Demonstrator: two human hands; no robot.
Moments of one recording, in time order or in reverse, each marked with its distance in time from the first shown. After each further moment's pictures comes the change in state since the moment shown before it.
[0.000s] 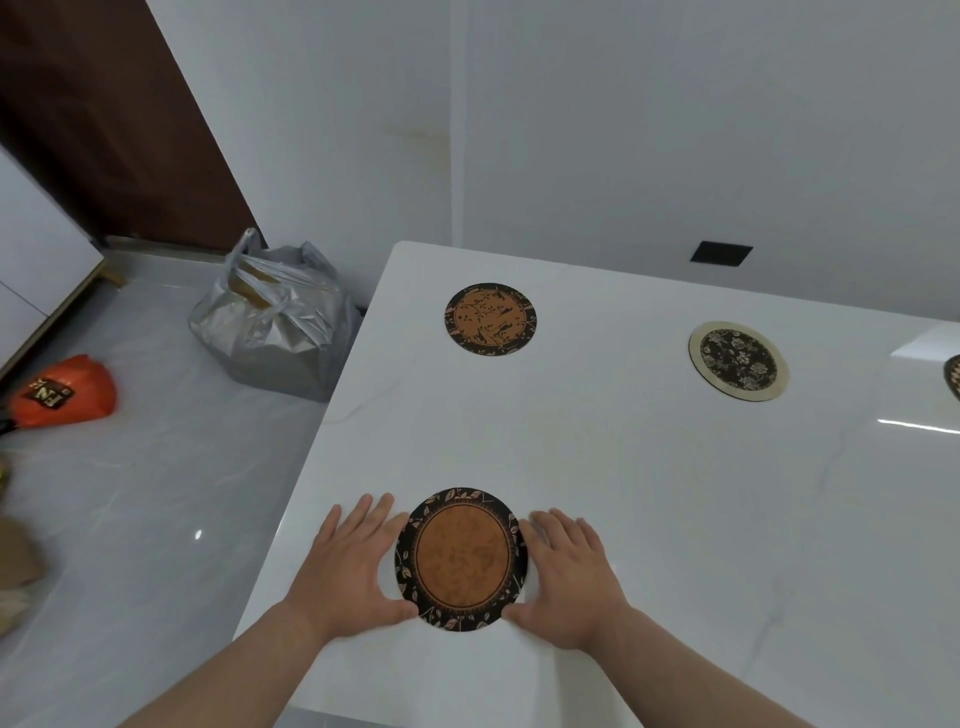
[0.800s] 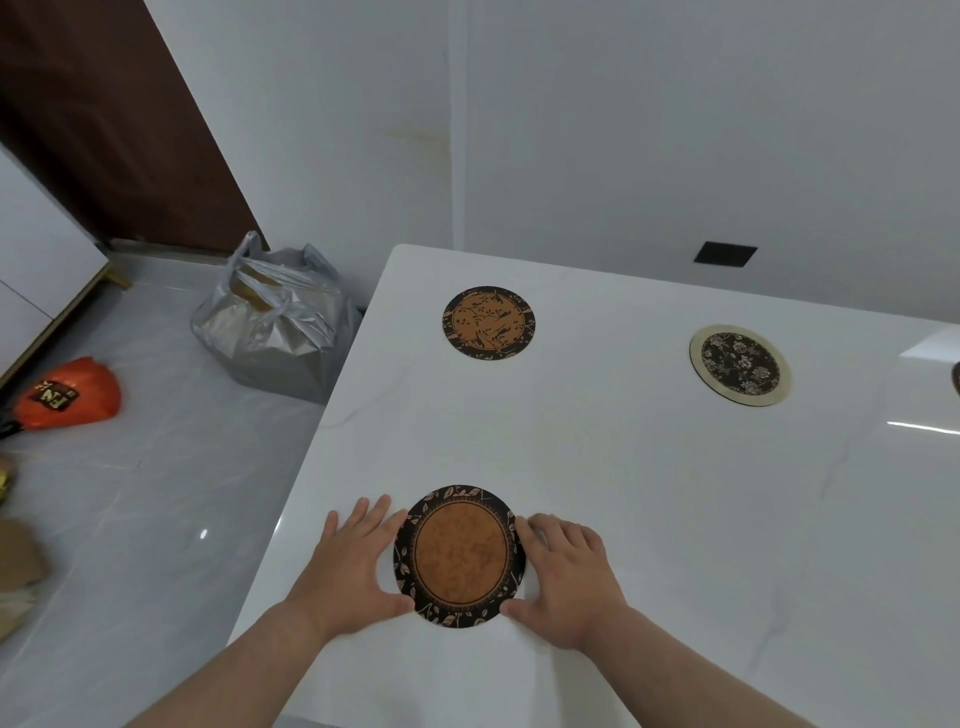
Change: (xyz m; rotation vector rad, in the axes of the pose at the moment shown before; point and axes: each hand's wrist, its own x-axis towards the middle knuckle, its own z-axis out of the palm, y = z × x) left_hand 0.010 0.005 -0.006 -0.166 -0.064 -0.050; right_hand 0.005 0.005 -0.008 0.026 0.036 -0.025
